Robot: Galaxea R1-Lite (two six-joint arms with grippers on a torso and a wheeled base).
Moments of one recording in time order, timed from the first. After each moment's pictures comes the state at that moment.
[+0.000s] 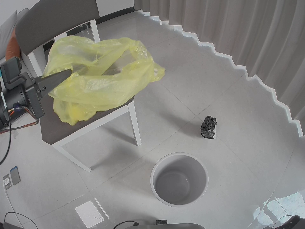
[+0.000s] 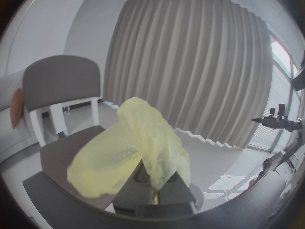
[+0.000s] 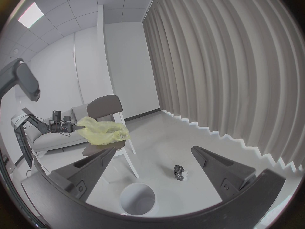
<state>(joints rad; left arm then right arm) -0.27 1.18 -0.82 -0.41 -0.44 0.05 0.03 0.63 -0.58 -0.15 0.31 0.13</state>
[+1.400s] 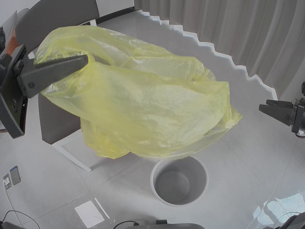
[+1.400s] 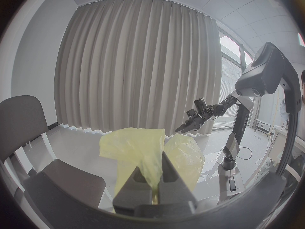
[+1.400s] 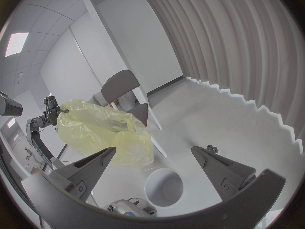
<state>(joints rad) -0.59 1.13 -1.05 -0.08 -0.49 0.27 0.21 1.15 -0.79 -0.17 0.48 0.16</state>
